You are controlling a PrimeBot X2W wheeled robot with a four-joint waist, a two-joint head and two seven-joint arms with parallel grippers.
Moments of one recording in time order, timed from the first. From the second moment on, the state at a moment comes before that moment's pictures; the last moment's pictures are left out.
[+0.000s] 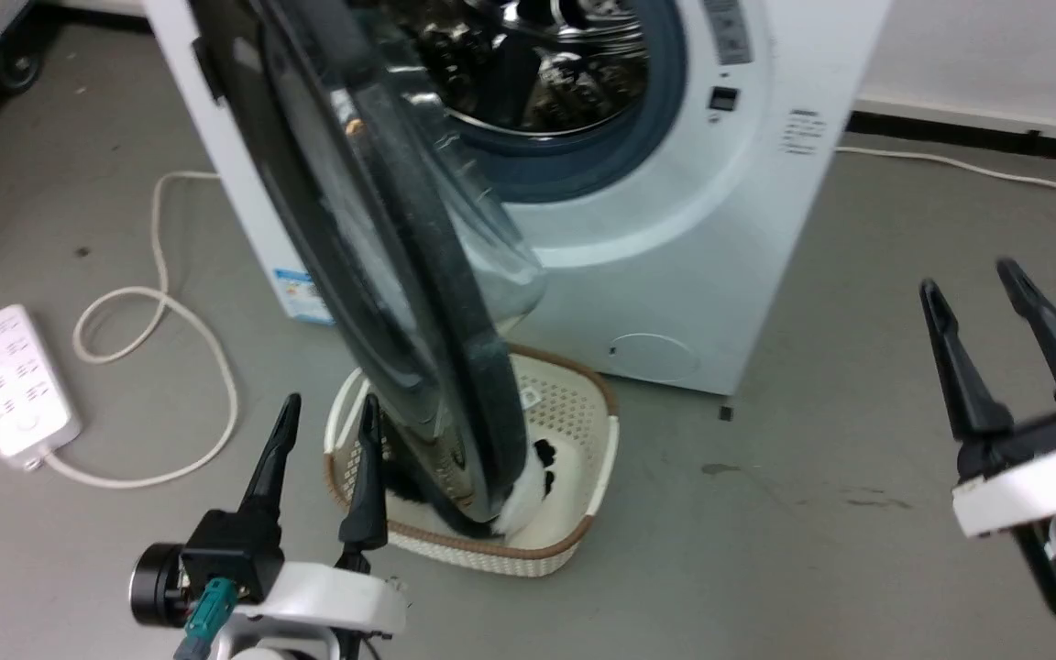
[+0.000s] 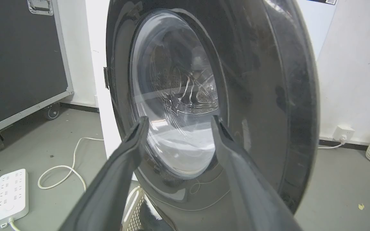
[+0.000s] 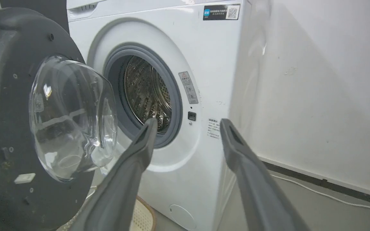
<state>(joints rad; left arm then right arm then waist) -0.08 0.05 -0.12 0.03 -0.16 0.03 -0.26 -0.28 -0.41 0.15 0.06 0.43 0.13 -0.18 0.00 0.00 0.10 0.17</state>
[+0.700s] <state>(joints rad) -0.01 0.05 -0.07 0.06 -0.13 -0.03 -0.26 0.07 -0.06 -0.02 -0.07 0.05 0.13 -0.26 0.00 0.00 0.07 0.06</state>
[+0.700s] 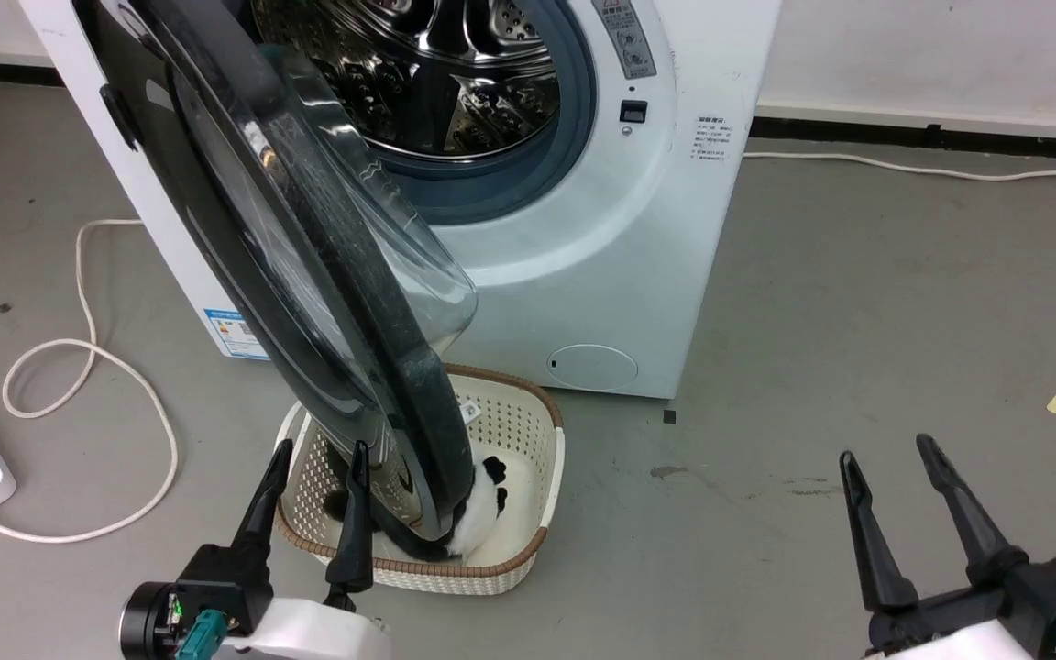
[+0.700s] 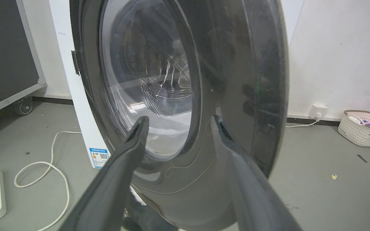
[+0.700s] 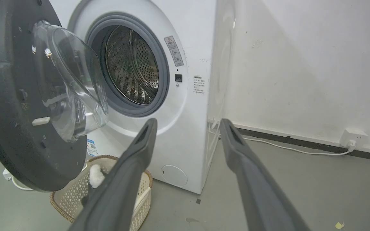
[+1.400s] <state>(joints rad) -0.02 0.05 0.05 -0.17 -0.22 -0.01 -0.26 0.08 -0.06 -0.02 -0.06 0.07 0.13 -0.26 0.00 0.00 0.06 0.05</state>
